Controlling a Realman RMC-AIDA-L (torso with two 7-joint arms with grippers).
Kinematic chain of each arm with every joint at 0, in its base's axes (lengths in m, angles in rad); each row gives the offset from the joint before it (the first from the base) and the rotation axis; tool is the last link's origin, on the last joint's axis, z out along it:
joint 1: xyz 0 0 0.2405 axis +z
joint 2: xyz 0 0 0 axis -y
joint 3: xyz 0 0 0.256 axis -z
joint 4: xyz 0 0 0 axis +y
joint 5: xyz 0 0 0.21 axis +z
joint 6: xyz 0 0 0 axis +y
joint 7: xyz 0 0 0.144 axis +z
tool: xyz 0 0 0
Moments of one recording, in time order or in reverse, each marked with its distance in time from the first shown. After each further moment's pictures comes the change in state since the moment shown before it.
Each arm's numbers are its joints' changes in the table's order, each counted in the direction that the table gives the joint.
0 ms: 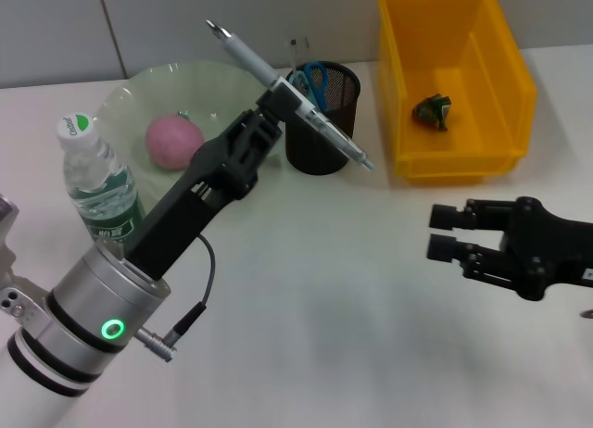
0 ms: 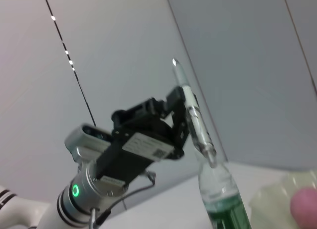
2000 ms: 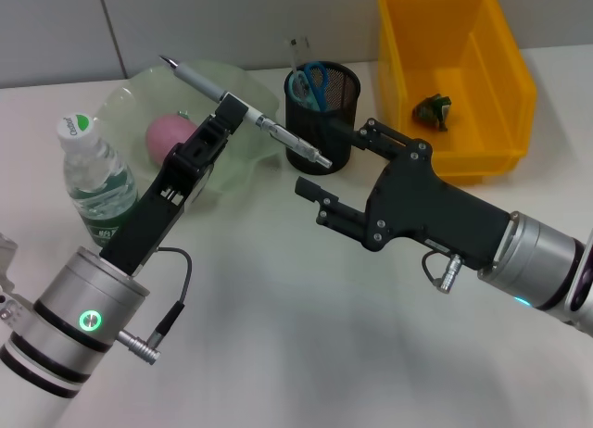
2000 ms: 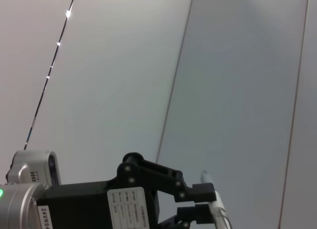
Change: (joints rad) left arm 0.005 0.000 -0.080 -0.050 -0.208 -0.073 -0.222; right arm 0.150 -0.059 -0.088 0.532 0.190 0.261 -0.981
